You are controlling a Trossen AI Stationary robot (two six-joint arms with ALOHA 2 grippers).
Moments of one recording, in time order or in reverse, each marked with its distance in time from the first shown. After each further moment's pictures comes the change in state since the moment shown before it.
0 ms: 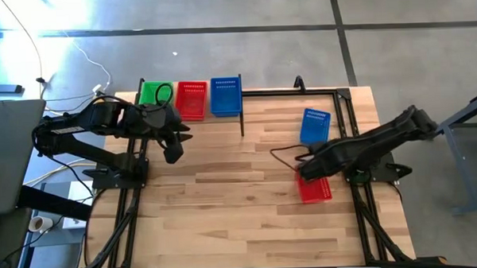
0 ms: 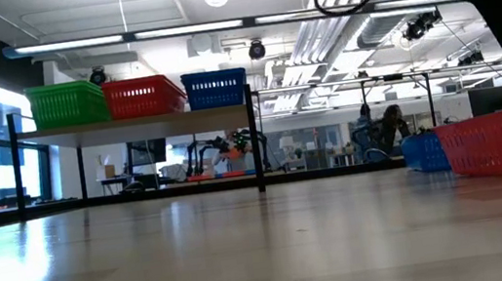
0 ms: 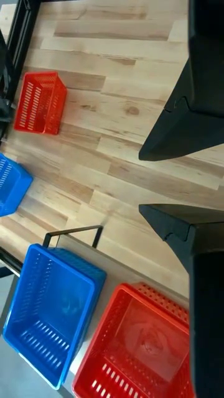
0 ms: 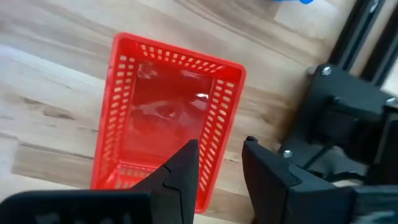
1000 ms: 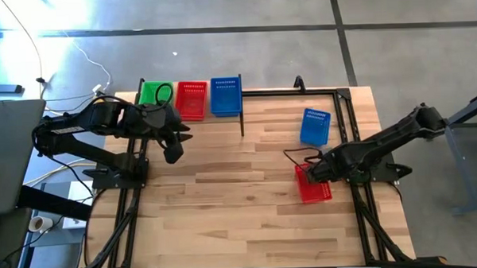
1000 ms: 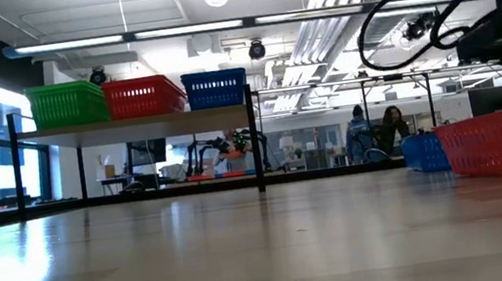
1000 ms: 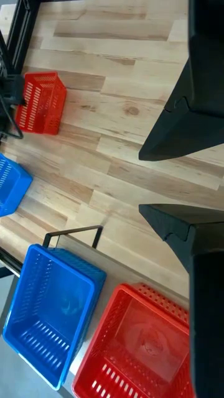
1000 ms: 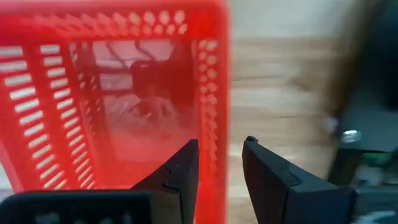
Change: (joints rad) left arm 0.000 0.000 0.000 0.000 0.000 0.000; right arm 0.001 -0.175 -0.433 0.389 -0.140 0.272
